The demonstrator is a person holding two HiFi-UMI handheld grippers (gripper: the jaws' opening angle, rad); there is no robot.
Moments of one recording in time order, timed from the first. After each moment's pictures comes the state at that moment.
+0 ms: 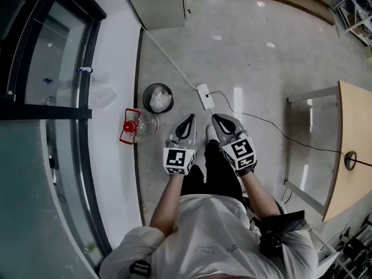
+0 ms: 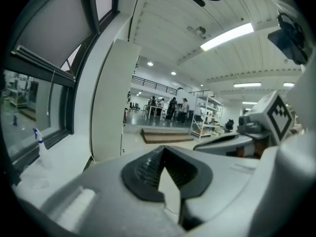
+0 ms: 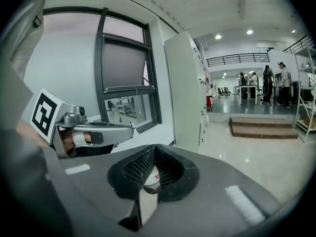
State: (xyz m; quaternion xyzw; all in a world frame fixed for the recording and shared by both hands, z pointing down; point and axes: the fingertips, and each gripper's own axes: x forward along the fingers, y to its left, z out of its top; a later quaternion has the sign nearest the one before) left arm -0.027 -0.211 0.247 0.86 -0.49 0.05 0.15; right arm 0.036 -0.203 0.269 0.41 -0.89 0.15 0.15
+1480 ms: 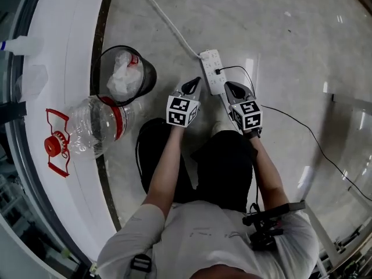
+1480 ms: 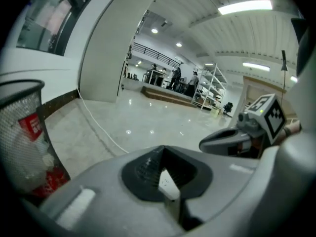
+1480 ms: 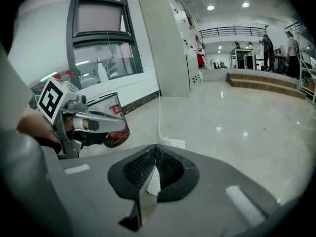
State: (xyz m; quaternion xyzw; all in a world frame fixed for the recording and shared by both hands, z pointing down) left arm -0.003 -0.339 0.888 0.85 -0.43 0.16 0.27; right arm 0.087 -0.327 0.902 0.41 -0.85 0.24 0.24
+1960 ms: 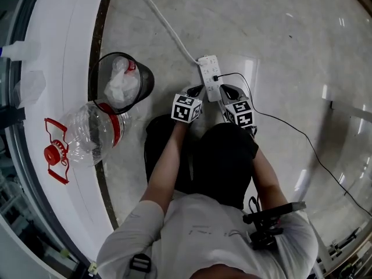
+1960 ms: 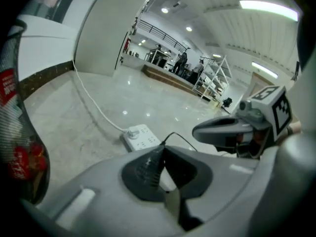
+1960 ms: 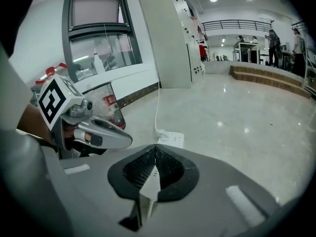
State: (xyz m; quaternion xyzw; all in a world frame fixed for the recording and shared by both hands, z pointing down) left arm 0.023 -0.333 0.962 0.82 -0.38 0.22 0.37; right arm 0.080 -0.339 0.944 0.39 -0.84 0.27 0.28
